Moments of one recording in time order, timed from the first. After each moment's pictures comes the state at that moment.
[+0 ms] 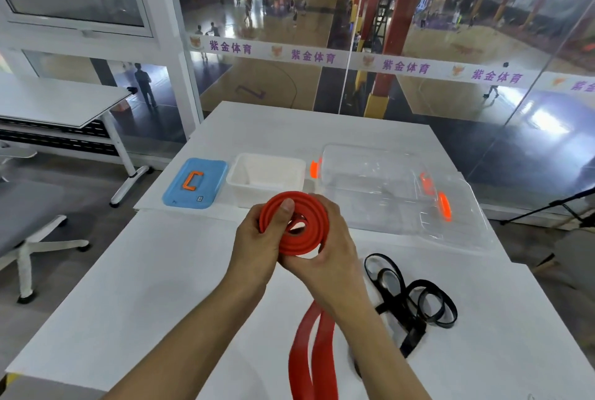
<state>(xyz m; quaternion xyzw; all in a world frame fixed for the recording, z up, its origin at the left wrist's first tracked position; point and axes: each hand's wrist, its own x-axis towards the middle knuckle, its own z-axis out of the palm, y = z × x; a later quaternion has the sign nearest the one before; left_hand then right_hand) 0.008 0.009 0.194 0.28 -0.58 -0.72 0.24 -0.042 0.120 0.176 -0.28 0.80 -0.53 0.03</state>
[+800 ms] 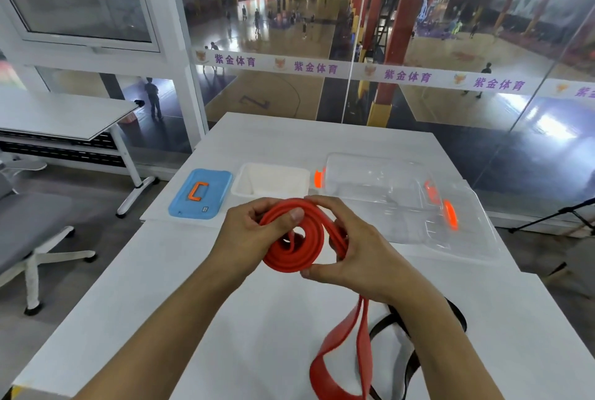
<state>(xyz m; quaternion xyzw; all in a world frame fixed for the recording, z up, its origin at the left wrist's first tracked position) 0.018 -0.022 0.232 0.17 -0.71 -0.65 0.21 -0.081 0.152 0.233 -0.43 0.80 -0.39 0.15</state>
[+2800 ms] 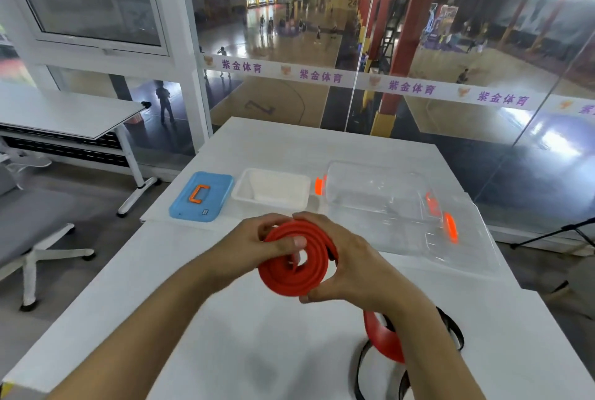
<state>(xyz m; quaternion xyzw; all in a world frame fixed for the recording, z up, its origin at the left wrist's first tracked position) 0.016 -0.036 0.226 0.14 -0.76 -0.64 0.02 -0.095 0.149 0.211 -0.47 0.79 -0.36 0.17</state>
